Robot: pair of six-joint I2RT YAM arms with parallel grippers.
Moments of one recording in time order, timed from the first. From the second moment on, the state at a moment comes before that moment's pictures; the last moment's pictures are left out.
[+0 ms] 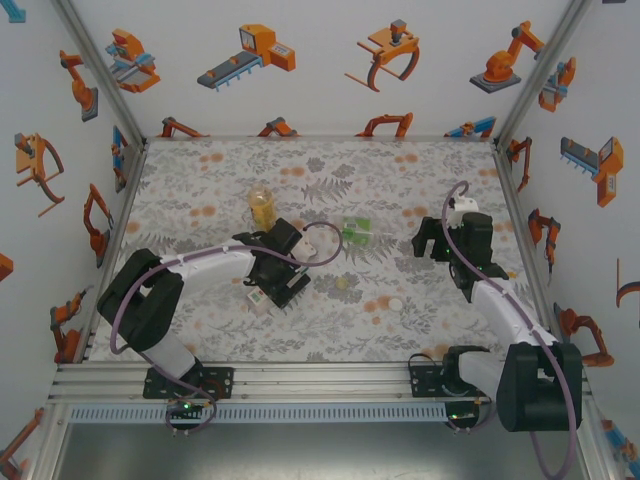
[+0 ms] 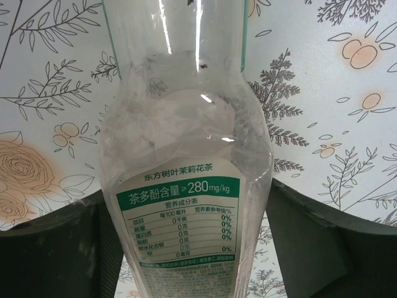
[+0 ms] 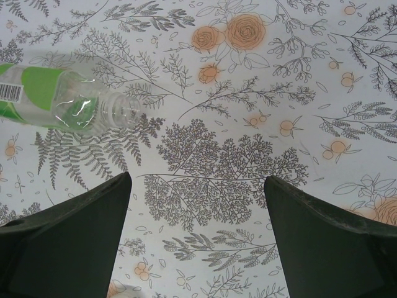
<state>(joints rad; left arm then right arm) -0.78 1.63 0.93 -0.57 -0.01 0.13 0.02 1.09 0.52 0.02 -0.19 0.12</state>
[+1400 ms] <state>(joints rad) -0.64 1.17 1.08 -0.43 0.53 0.30 0.47 1.12 0.79 -0.47 -0.10 0.25</state>
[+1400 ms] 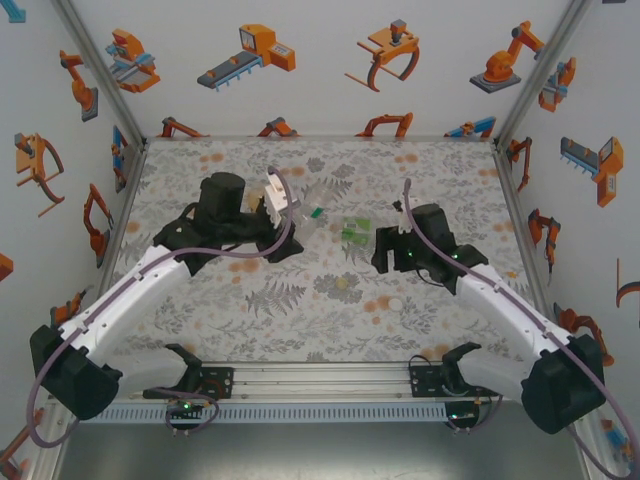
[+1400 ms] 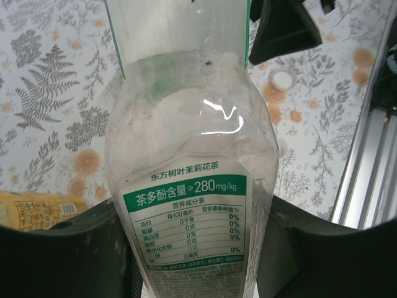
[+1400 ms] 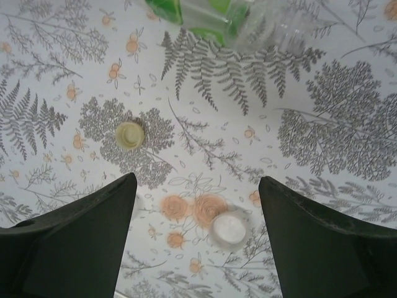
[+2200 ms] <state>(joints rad) -0.59 1.01 0.90 -0.20 0.57 0.23 0.71 1.28 0.85 -0.82 0.12 0.51</state>
